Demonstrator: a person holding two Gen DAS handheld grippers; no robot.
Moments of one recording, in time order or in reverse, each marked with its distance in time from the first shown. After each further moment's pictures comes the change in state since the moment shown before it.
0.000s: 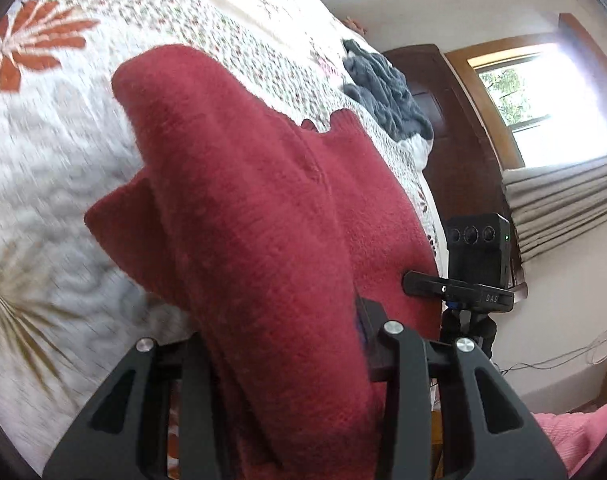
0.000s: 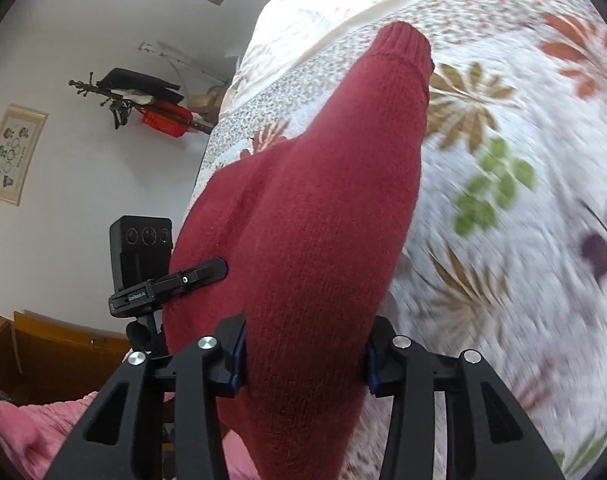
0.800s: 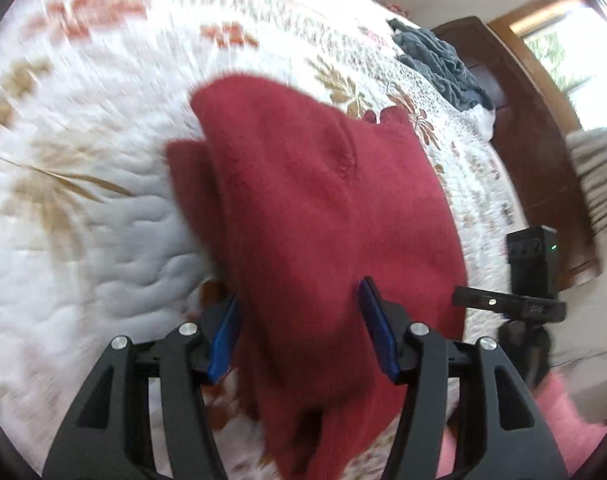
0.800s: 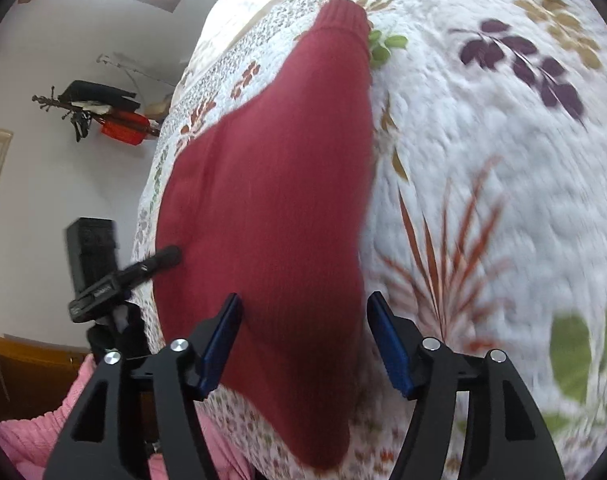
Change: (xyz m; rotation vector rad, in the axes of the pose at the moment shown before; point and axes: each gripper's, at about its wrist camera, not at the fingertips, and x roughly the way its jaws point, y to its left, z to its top) left arm -0.019 0.004 -0.075 0.106 -0.029 0.347; right arm 0.004 -0.053 -0.105 0.091 -0.006 -0.129
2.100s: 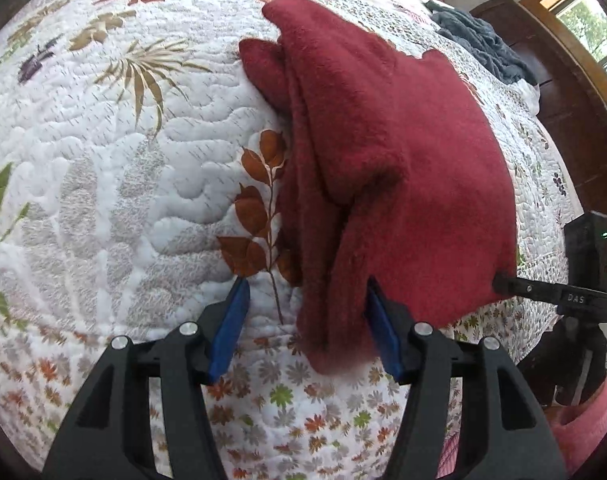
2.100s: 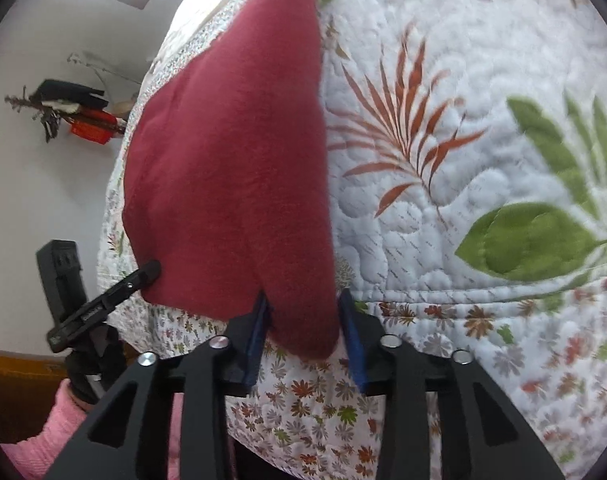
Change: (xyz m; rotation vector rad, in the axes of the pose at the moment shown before) left arm -0.010 -0.002 -0.083 -0.020 0.034 0.211; right arm 0.000 0.010 -0.062 0.039 -0.014 -0.141
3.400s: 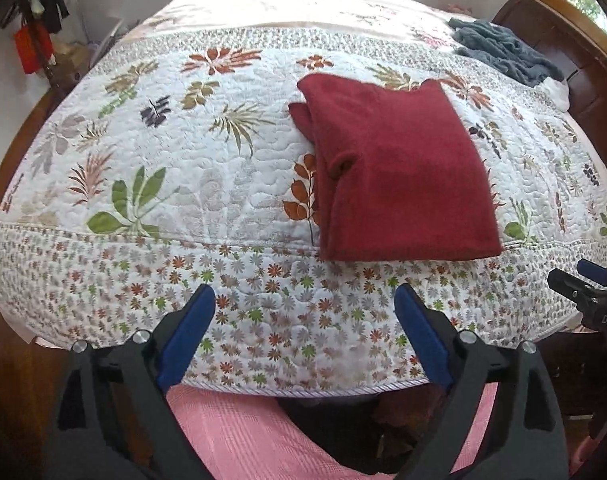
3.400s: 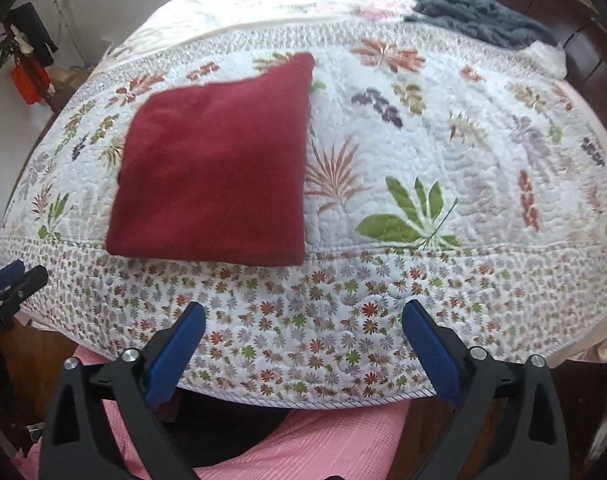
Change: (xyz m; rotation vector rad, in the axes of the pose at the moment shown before) left arm -0.135 -0.058 -0.067 0.020 -0.128 0.302; right arm -0.092 0.105 -0.082 -0.179 -0.216 -0.547
